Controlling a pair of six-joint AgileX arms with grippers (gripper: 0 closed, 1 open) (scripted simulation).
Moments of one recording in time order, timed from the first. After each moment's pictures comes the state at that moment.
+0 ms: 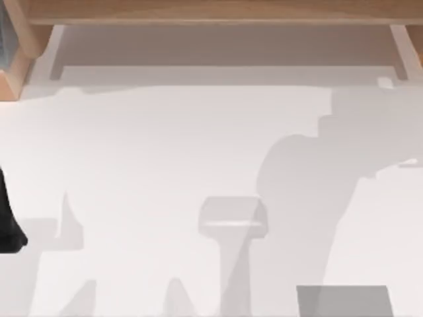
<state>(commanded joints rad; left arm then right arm) 0.00 0.00 0.00 0.00 0.00 0.00 -0.37 2.28 2.28 -1.29 -0.05 -0.16</state>
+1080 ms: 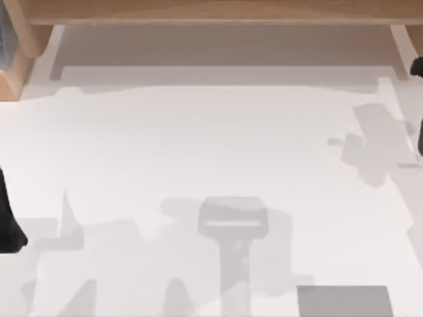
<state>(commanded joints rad) 0.00 0.00 0.00 0.00 0.00 0.00 0.17 1.45 1.35 -1.16 -0.11 0.53</state>
